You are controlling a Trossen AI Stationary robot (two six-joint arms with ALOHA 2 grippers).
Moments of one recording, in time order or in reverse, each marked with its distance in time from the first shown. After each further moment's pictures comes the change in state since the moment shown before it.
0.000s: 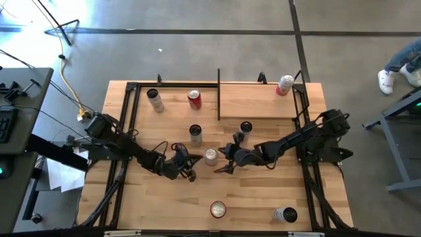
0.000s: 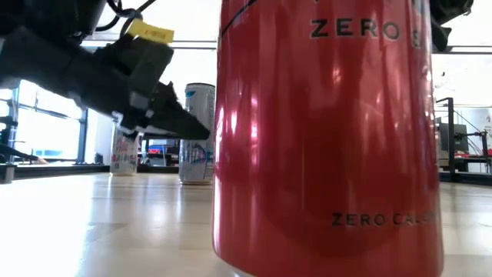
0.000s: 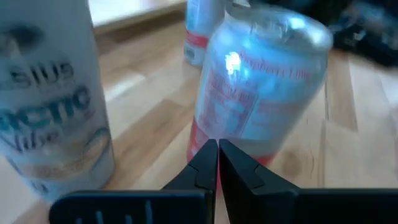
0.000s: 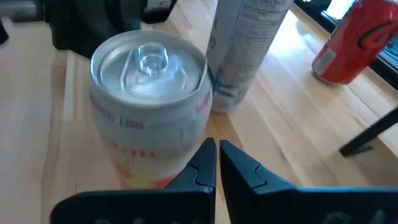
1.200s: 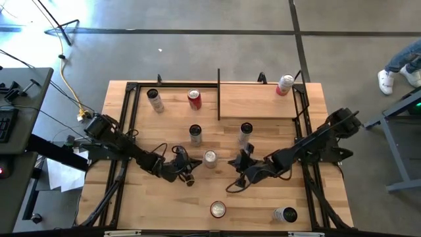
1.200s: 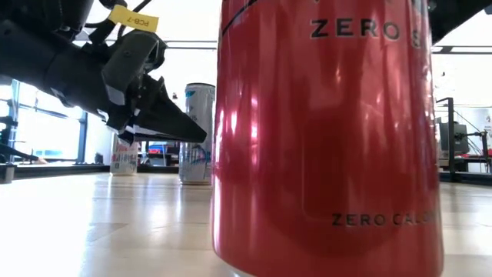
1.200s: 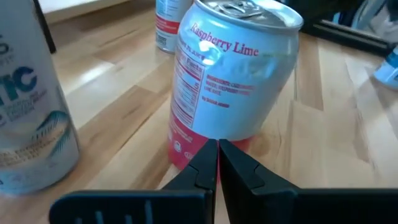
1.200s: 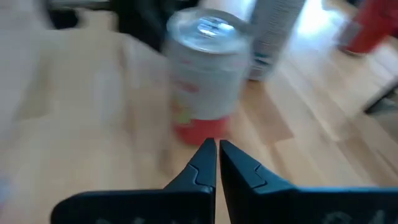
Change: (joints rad) left arm -0.034 -0.001 -0.001 -0.006 0.068 -0.004; right arm 0.191 -0.105 0.000 -0.242 0.085 0.244
